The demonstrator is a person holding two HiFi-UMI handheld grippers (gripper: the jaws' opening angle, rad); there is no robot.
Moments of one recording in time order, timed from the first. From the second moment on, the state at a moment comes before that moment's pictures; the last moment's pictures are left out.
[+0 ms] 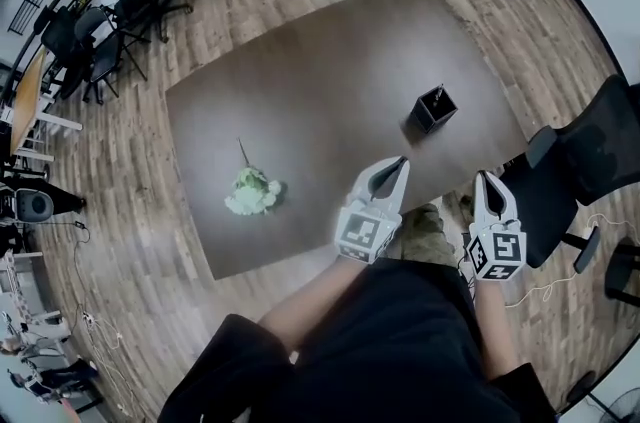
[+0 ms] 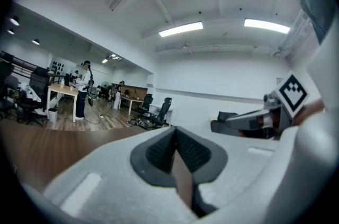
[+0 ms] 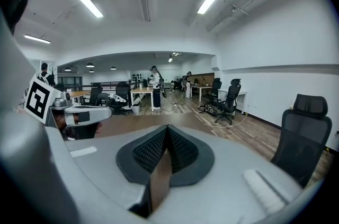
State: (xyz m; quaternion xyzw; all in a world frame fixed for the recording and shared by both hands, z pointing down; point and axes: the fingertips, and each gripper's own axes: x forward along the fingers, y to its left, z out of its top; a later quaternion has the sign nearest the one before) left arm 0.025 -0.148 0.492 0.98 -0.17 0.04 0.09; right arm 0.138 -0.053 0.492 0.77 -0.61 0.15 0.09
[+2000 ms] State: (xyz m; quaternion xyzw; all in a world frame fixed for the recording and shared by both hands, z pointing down) left arm 0.236 -0.251 0.539 0.90 -0.41 0.08 0.14; right arm 0.345 -0.254 0.620 0.52 -0.80 0.23 0.18
